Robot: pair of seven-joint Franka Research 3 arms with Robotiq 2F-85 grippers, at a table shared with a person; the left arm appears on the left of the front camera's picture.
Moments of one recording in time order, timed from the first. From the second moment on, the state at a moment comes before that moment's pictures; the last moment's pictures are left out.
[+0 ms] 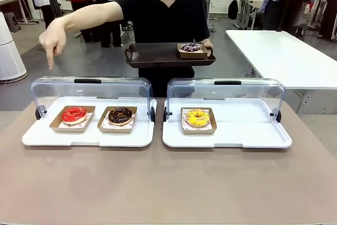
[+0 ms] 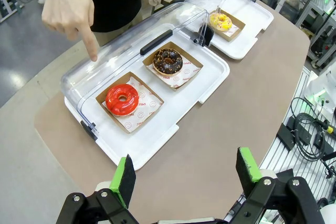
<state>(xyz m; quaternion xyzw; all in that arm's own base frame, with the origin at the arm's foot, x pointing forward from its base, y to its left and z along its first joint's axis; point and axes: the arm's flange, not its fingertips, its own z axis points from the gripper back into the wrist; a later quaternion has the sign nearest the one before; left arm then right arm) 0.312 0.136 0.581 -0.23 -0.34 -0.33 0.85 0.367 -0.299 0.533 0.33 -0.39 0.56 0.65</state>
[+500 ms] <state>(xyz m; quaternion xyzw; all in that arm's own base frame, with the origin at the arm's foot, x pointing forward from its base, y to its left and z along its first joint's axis) 0.312 0.136 0.581 -0.23 -0.34 -0.33 0.85 0.367 -0.299 0.533 0.33 -0.39 0.56 0.65</state>
